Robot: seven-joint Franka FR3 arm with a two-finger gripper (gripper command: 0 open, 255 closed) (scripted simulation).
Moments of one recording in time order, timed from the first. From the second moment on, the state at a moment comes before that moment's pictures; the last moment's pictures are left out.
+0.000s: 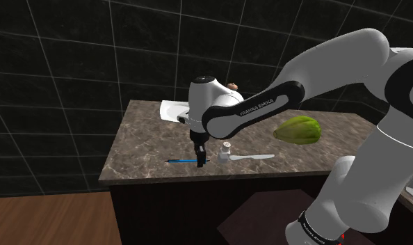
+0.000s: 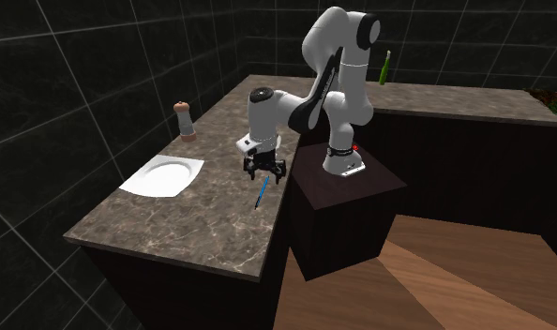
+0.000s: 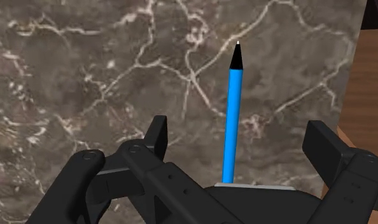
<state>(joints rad) 0.29 0.01 0.18 -2.28 -0.09 2.22 -0.51</state>
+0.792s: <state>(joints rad) 0.29 0.01 0.18 -2.28 -0.09 2.22 -0.51</state>
